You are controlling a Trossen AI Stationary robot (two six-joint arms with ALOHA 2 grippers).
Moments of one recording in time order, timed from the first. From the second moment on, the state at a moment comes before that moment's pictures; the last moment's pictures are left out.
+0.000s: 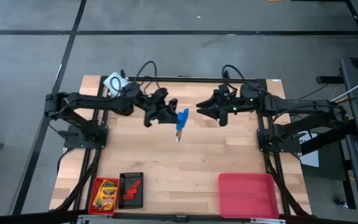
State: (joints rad) left arm 0.21 1.43 0.91 0.84 0.71 -0.82; right arm -0.09 1.14 0.97 0.07 -0.18 0.62
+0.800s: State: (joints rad) left arm 0.24 1.60 1.06 0.84 0.67 -0.78; right arm -0.09 1.15 0.97 0.06 -0.12 0.63
